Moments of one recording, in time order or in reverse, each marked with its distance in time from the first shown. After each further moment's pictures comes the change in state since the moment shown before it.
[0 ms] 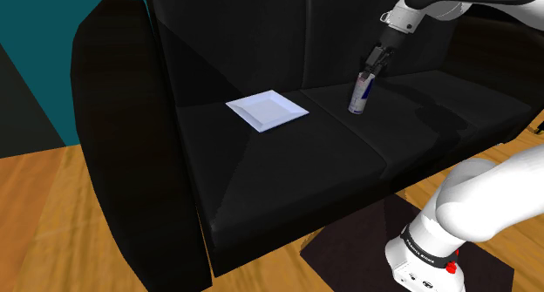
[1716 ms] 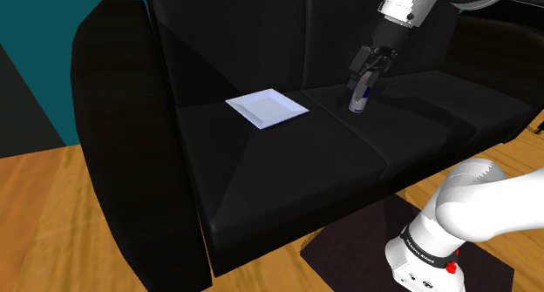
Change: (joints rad) arm -0.009 -0.340 0.458 -0.190 0.096 -0.105 0.585
